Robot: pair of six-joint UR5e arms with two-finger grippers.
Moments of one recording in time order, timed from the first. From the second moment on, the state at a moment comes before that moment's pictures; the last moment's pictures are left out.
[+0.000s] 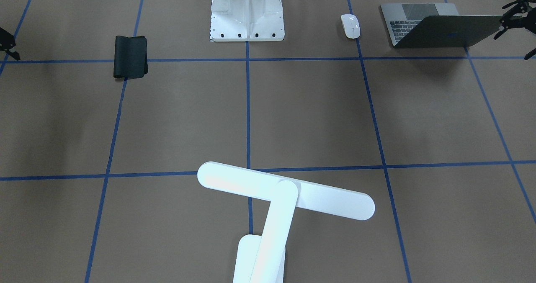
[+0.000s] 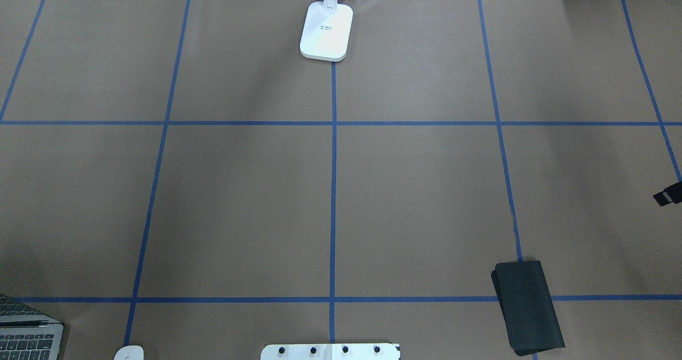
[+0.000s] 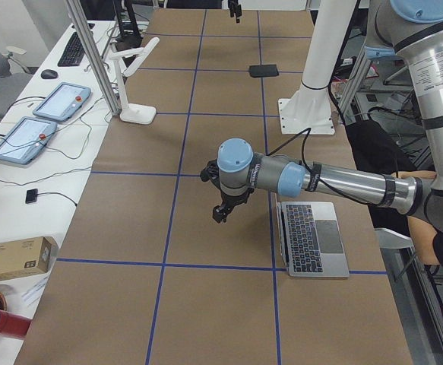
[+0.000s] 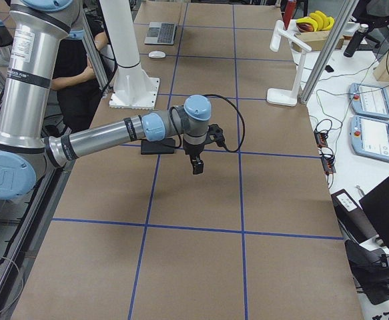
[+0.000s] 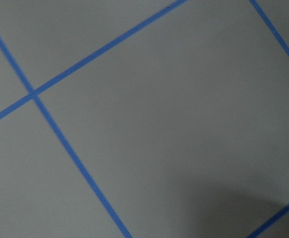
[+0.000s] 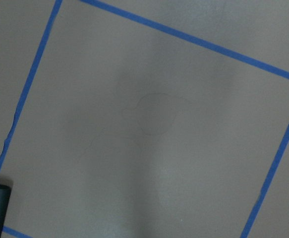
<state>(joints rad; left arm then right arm) -1.35 -1.21 -2.09 -1.65 -2.45 0.51 1.12 -1.82 2.13 -1.53 2.35 0.19</state>
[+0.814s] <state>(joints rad) -1.23 -1.10 -2.18 -1.66 -2.53 0.60 0.86 -1.79 2.13 -1.33 2.34 0.60</state>
